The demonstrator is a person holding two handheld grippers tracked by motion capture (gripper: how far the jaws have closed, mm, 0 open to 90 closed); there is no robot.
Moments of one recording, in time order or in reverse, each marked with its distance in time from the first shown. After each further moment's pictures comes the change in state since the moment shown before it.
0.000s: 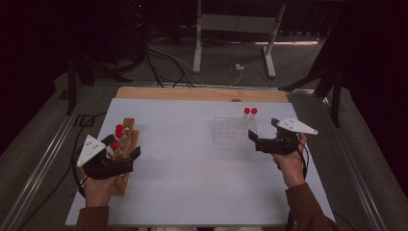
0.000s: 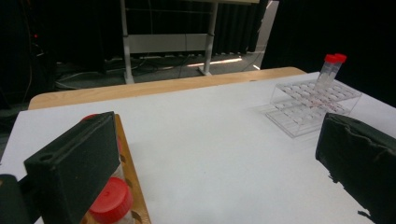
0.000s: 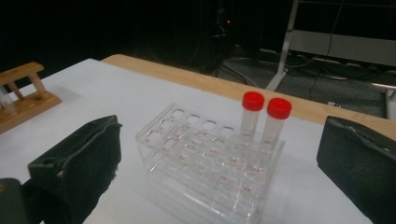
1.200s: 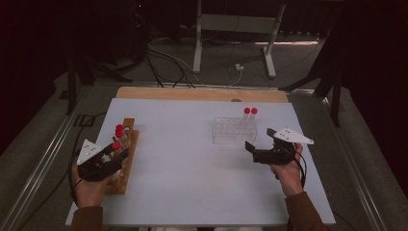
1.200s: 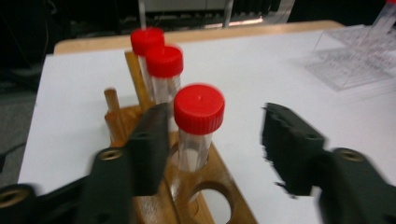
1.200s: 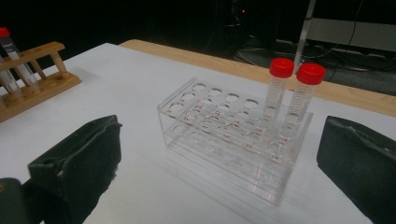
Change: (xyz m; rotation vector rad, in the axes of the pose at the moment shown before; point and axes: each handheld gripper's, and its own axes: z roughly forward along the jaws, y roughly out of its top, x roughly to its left) left arm 0.035 -0.030 0.001 0.131 0.043 -0.014; right arm 0.011 -0.027 -0.005 0.033 0.061 0.000
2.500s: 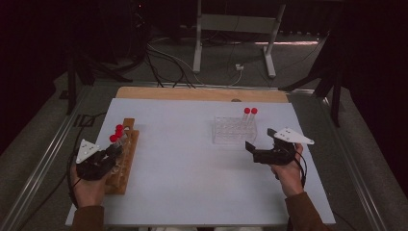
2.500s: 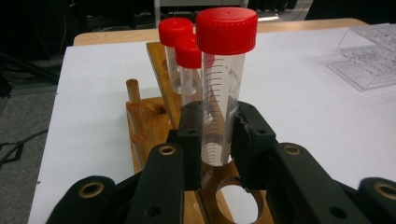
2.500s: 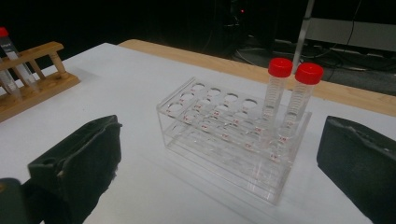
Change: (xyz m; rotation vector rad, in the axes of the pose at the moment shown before) left arm 0.007 -0.006 0.005 0.050 0.072 -0.019; right arm 0.001 0.000 -0.001 0.001 -0.003 -0.001
